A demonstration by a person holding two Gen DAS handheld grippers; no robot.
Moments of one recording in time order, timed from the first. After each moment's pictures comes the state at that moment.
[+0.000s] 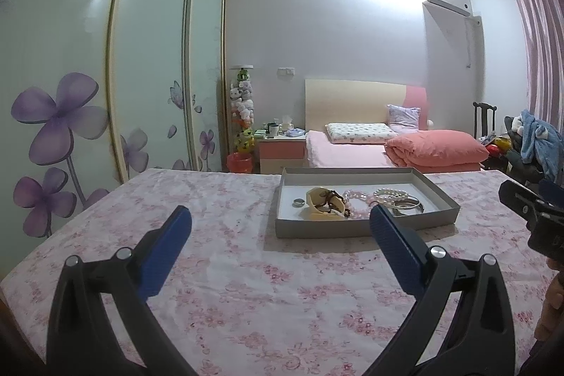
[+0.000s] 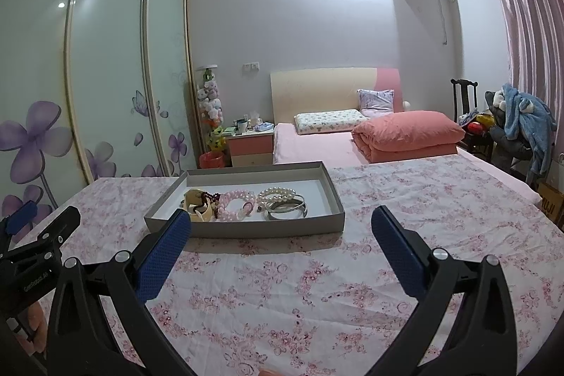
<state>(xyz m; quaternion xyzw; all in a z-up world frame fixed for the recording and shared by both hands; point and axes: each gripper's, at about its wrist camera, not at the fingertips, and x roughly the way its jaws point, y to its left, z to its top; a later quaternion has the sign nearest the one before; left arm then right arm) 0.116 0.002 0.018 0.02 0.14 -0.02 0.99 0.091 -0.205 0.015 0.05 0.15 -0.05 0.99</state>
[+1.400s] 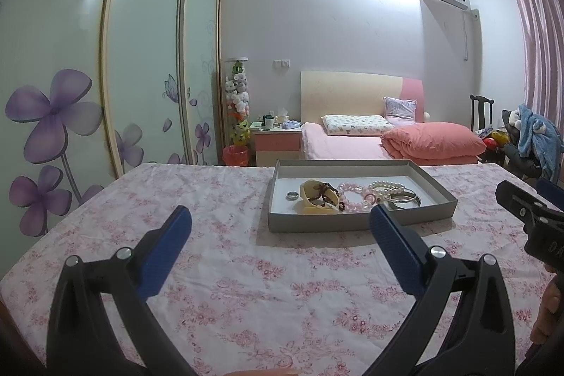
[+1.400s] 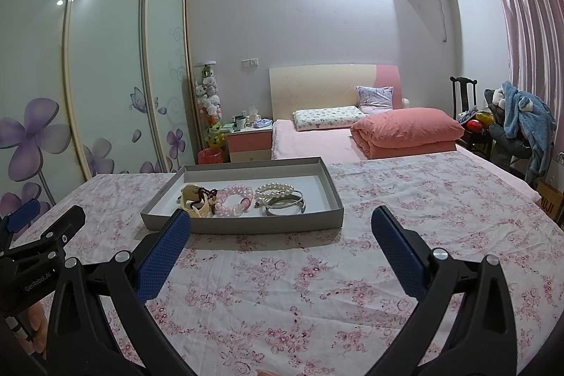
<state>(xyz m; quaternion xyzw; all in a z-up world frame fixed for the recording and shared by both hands) 0.121 -0.006 0.012 0.02 0.15 -0.03 0.99 0.092 -0.205 0.012 0.05 0.16 -0.05 0.99</state>
